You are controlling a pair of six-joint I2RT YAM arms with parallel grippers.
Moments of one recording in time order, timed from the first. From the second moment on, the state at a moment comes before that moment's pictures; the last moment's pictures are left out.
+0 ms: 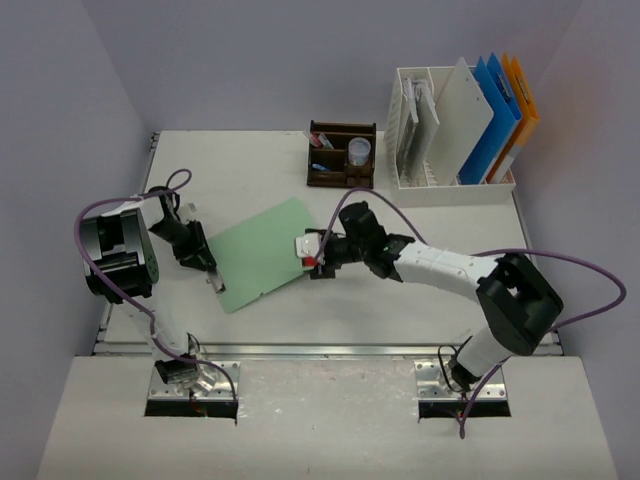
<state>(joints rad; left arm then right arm) 0.30 1.85 1.13 -0.83 0.34 -0.11 0.74 1.58 0.90 0.11 -0.56 -0.80</state>
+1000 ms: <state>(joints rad) 0.30 1.83 1.13 -0.87 0.52 -0.11 1.12 2.22 0.99 0.96 -0.12 -1.46</state>
